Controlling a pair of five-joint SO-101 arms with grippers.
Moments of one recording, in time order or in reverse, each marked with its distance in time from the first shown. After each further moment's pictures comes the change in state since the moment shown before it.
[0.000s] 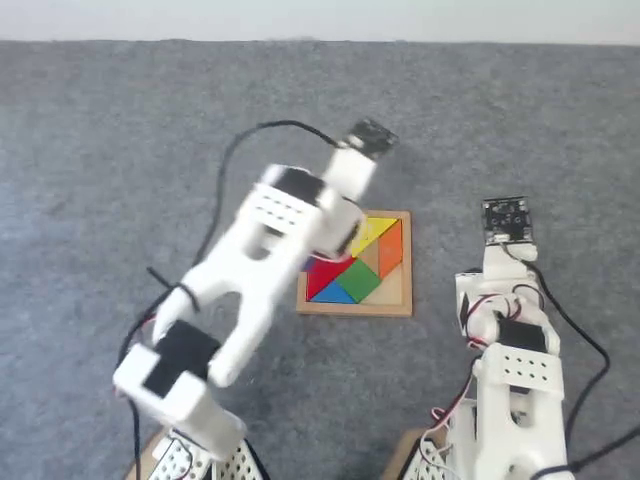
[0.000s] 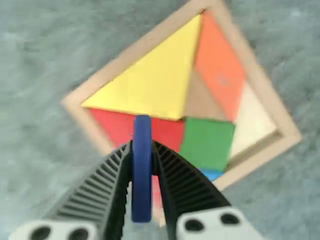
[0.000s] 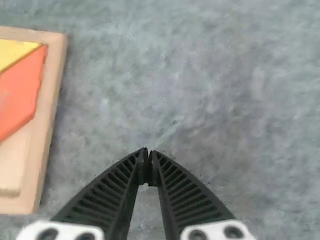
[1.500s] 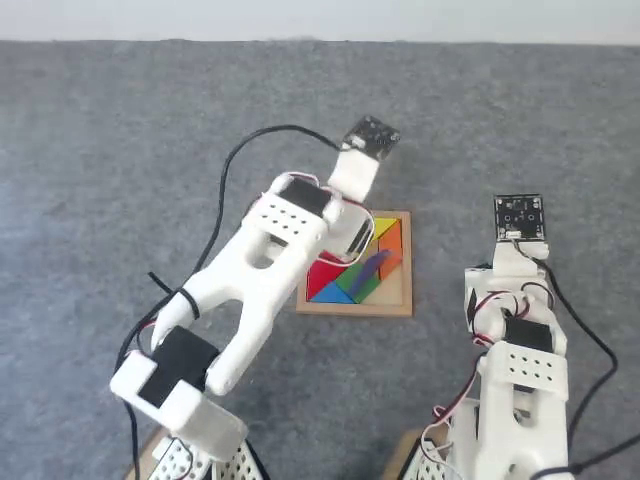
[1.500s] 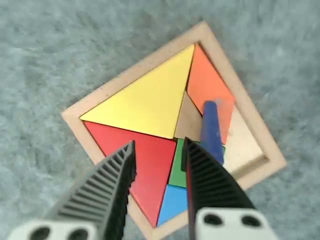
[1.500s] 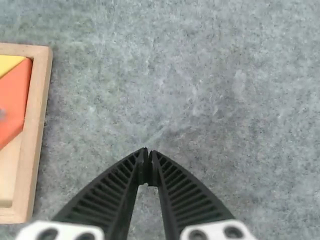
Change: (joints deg) left arm 0.8 -3.0 4.0 -6.6 4.8; right arm 1.8 0.0 -1.4 0.4 -0.3
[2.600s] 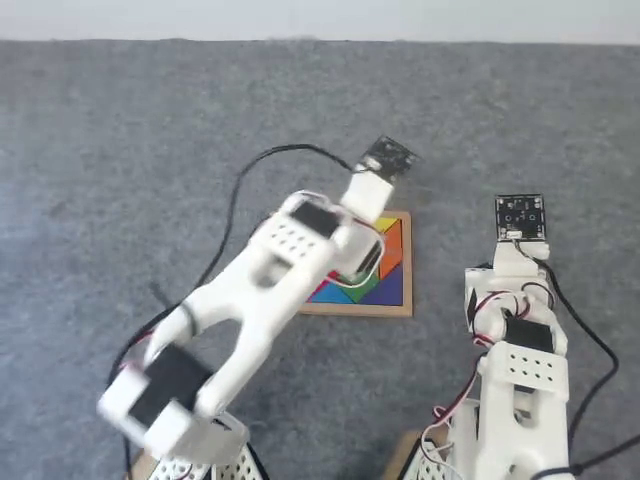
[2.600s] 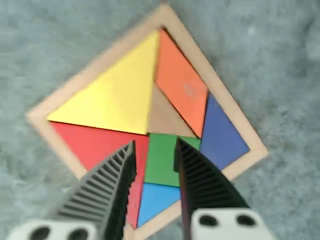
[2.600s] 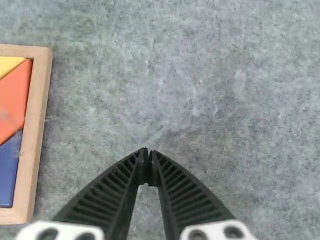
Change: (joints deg) left arm 4.3 -4.9 8.6 -5.7 0.3; right arm 0.0 0.0 0.0 0.0 -0.4
